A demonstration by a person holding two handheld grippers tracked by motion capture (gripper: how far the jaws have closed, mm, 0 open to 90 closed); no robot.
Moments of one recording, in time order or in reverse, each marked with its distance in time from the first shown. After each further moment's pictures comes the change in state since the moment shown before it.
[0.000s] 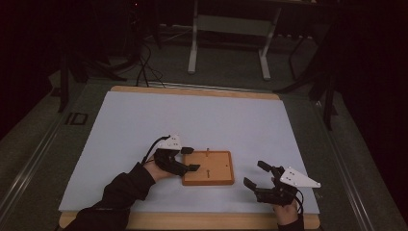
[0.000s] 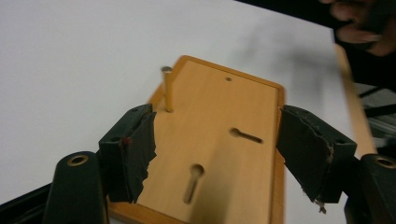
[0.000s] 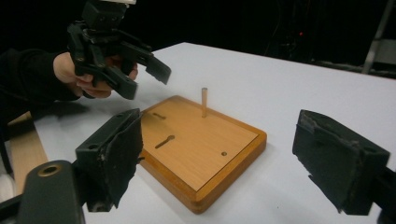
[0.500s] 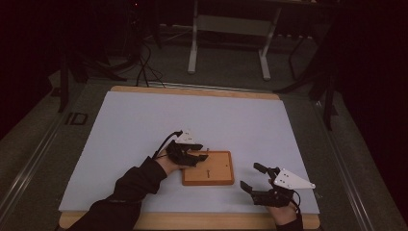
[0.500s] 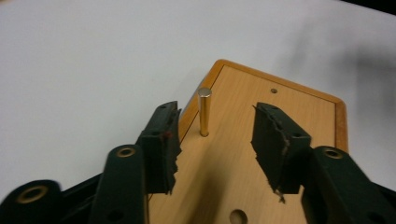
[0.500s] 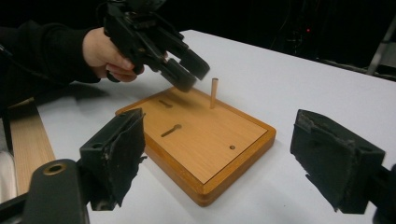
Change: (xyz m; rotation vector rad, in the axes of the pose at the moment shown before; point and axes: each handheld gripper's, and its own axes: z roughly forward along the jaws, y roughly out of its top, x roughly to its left) left arm 0.010 0.017 0.034 0.079 0.099 -0.005; right arm 0.008 0.000 0.005 0.048 0.015 -0.071
